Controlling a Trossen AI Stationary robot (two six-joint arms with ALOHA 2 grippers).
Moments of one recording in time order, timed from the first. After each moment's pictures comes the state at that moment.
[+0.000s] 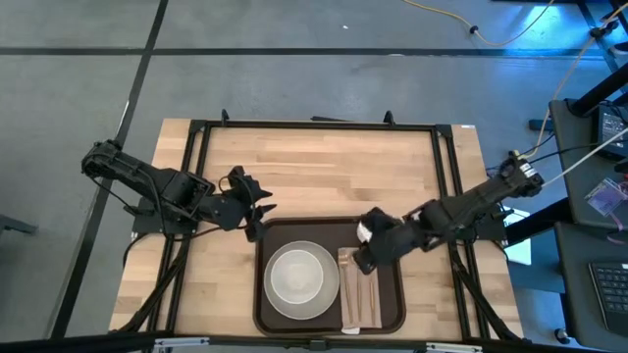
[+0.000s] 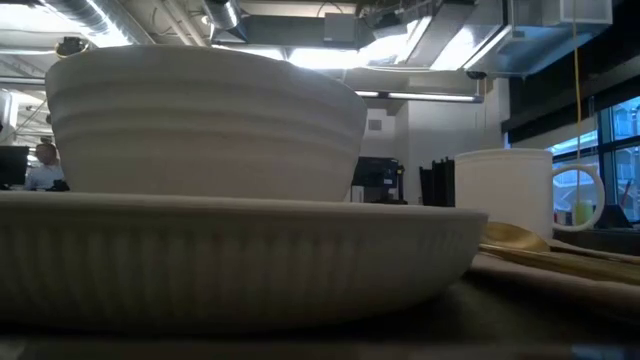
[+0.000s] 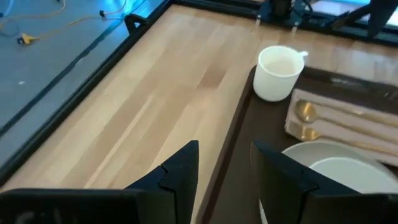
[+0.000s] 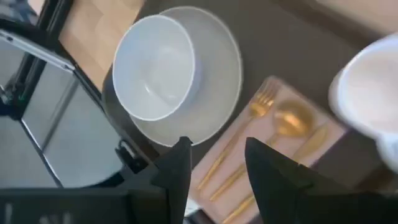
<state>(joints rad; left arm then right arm) -0.39 1.20 1.23 -0.83 -0.65 -0.57 0.49 1.53 1.48 -0.97 0.19 1.34</state>
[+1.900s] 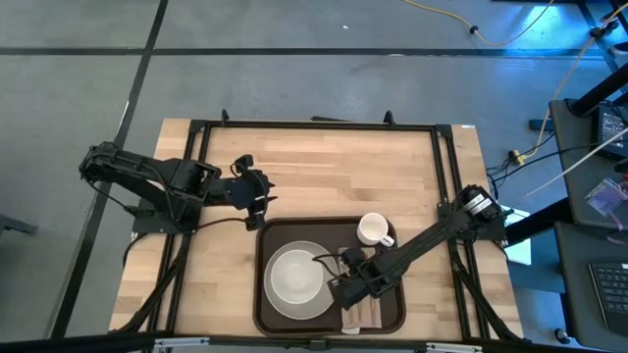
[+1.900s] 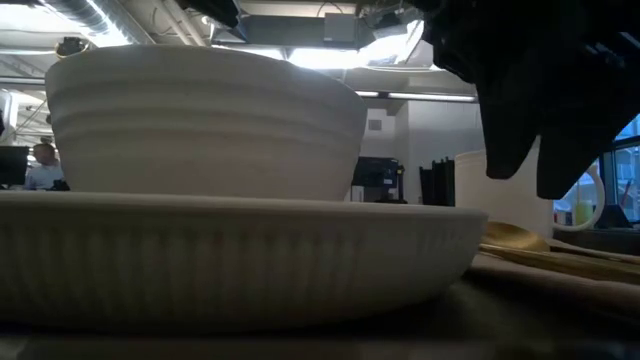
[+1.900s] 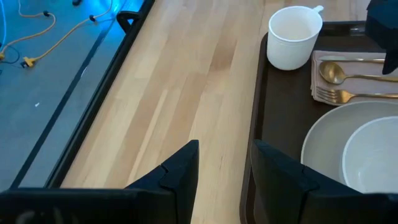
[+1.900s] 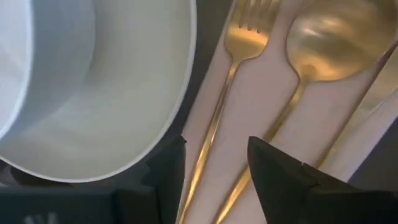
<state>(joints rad) -0.23 1.20 1.23 -0.85 -0.50 -0.25 0.56 1.97 1.46 -0.82 0.13 1.73</state>
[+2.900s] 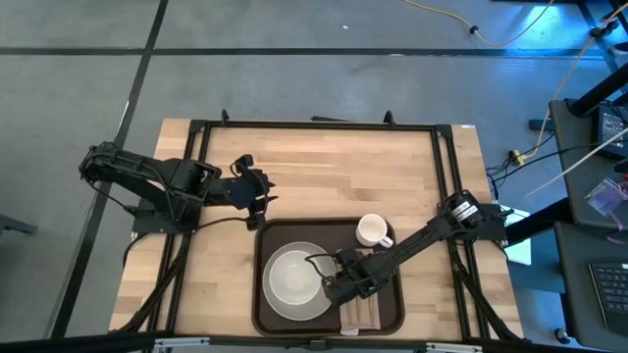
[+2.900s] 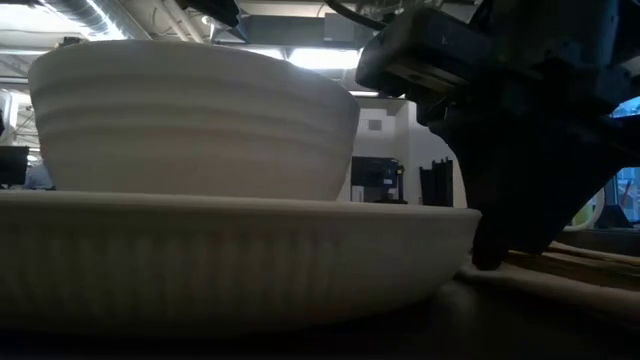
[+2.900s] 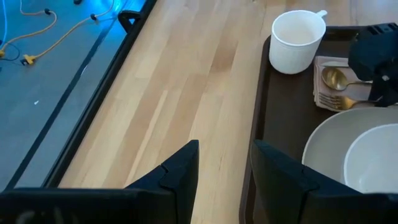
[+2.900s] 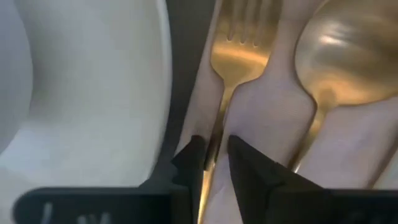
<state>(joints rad) -0.23 1.20 1.23 -0.85 -0.50 -0.27 0.54 2.08 1.46 -0.75 0.13 1.77</state>
